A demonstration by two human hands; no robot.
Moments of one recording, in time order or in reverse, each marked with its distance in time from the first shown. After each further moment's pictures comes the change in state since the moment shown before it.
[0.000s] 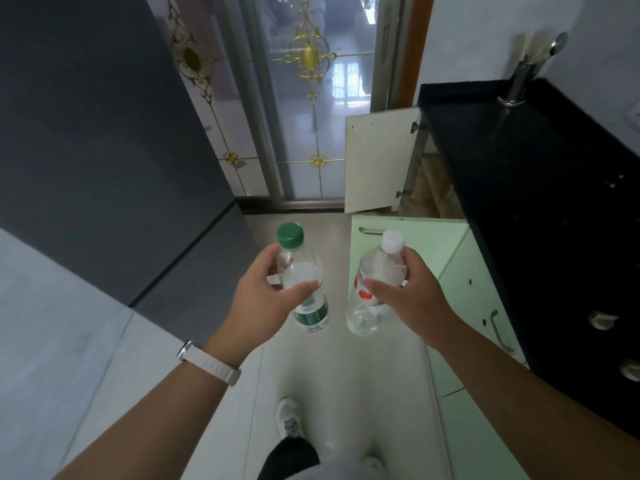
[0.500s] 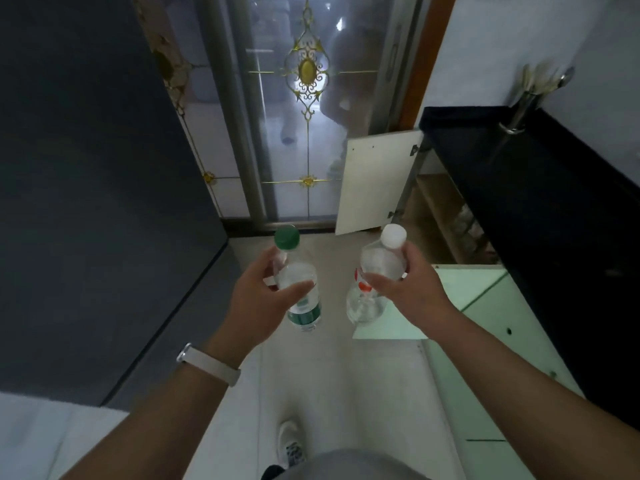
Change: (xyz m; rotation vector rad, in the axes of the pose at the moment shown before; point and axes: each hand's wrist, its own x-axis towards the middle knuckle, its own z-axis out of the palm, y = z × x) left_hand 0.238 -0.088 -0.101 -0.044 -0.088 0.005; right_hand 0.198 -0.067 0.130 -0.093 0.153 0.057
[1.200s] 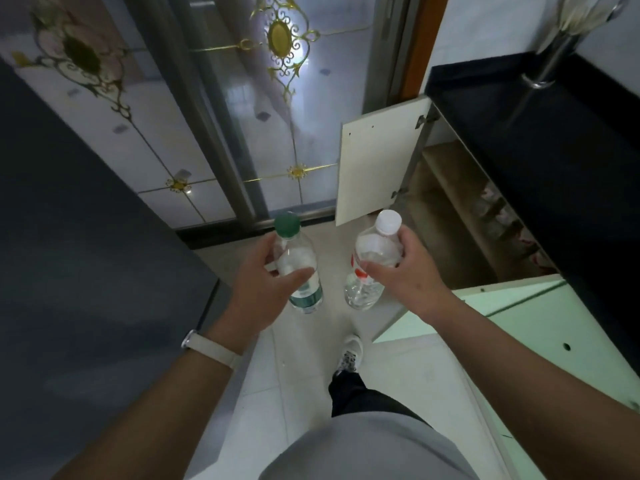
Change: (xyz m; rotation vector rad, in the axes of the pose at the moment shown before) left_hand 0.225 -0.027 -0.002 0.006 -0.173 -0.035; right_hand 0.198 -0.001 0.067 0.075 0.024 0.145
